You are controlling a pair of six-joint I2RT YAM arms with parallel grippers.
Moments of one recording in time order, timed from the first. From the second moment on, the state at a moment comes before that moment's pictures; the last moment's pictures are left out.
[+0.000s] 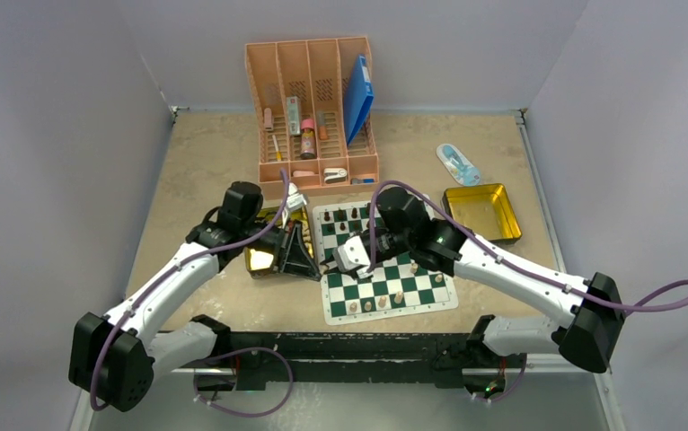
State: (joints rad) left arm -0.42 1.07 0.73 -0.33 1.31 -0.27; right arm 0.94 1.24 1.01 -0.30 -0.87 -0.88
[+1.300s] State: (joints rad) left arm -0.42 0.84 0.86 -0.28 0.95 -0.35; right arm 0.94 0.94 0.57 0.59 -0.25 0.61
